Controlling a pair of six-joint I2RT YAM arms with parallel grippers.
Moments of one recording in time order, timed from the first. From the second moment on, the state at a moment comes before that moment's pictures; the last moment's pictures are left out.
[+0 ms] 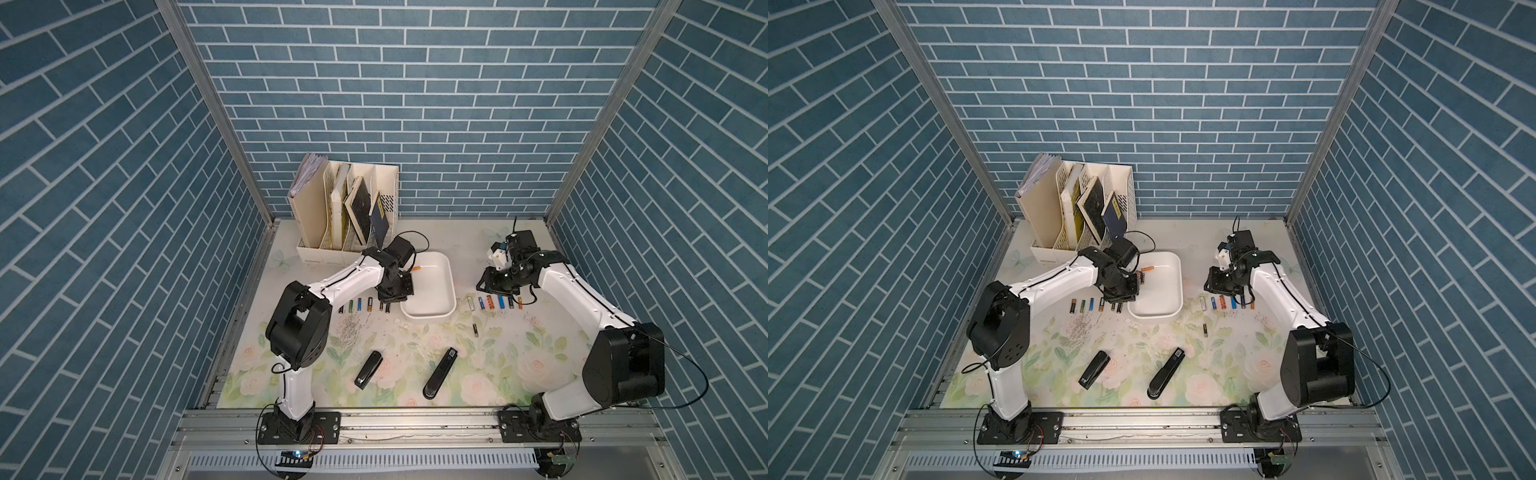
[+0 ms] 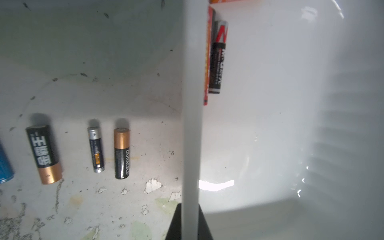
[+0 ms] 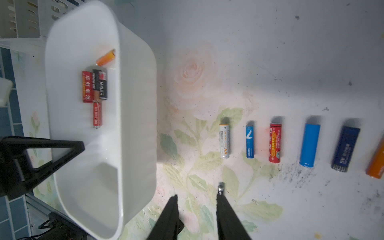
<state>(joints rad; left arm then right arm) -0.64 1.91 1.50 -0.86 0.16 -0.71 0.23 1.52 1.21 -0.87 -0.35 0.23</state>
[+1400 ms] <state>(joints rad) -0.55 1.74 1.46 -0.84 0.12 -0.65 0.51 1.75 1.40 -0.82 -0.32 0.29</state>
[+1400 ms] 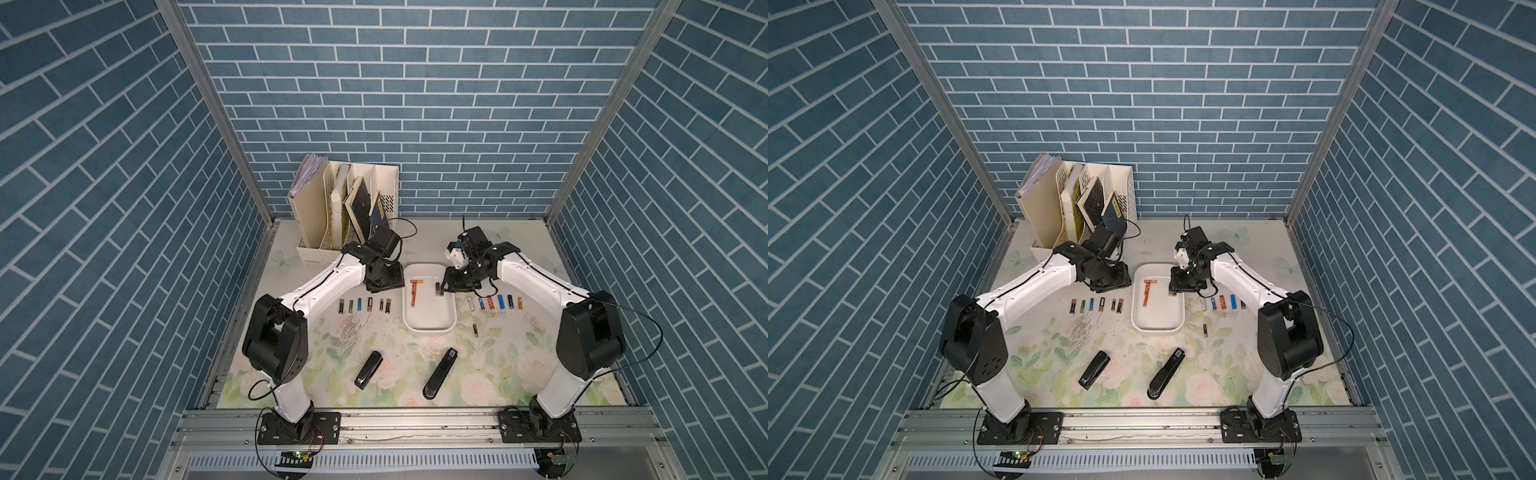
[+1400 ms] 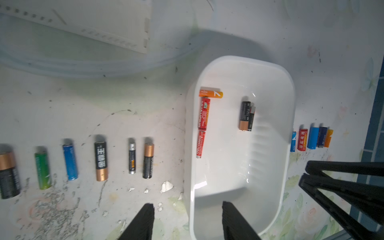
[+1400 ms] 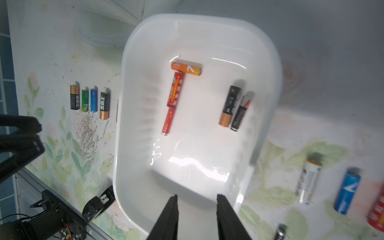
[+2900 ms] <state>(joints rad) -0.35 1.52 1.11 -0.77 0.20 -0.48 0.74 2.18 1.66 -0.76 -0.03 0.41</state>
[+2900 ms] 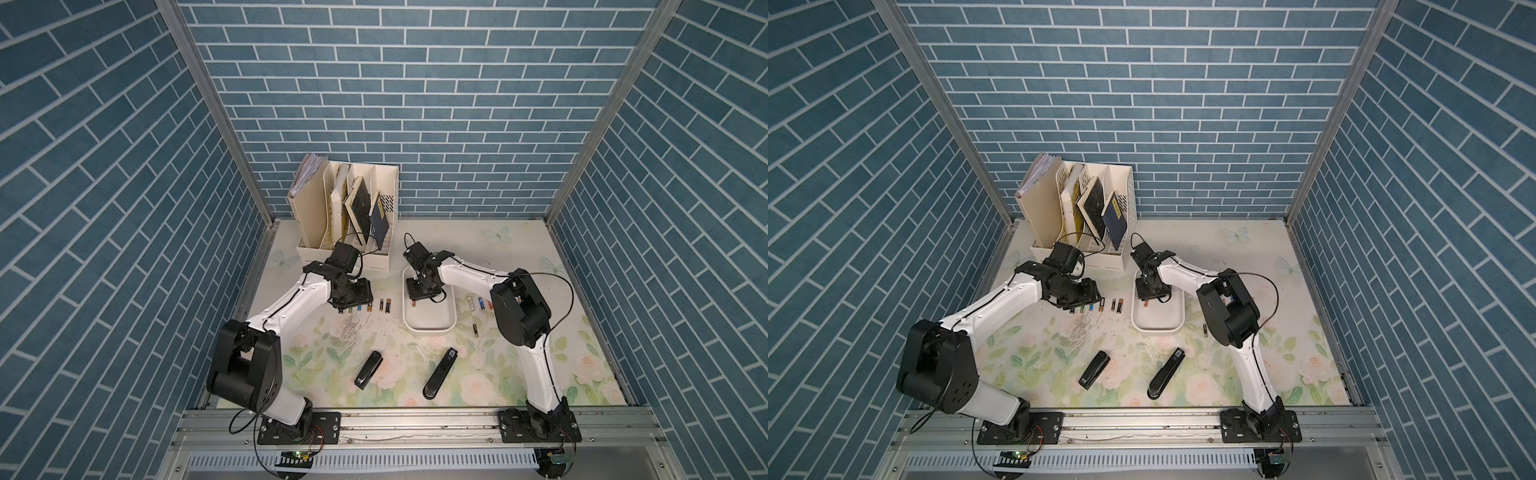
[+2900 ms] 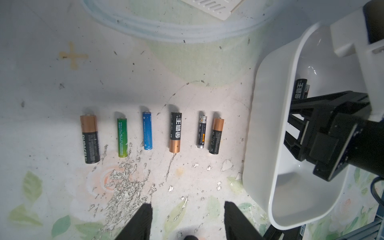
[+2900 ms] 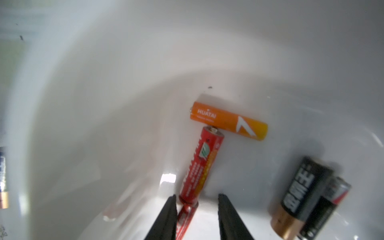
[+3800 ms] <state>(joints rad) -0.35 1.51 1.08 -0.76 0.20 -0.49 0.75 2.13 1.59 -0.76 -0.08 0.39</state>
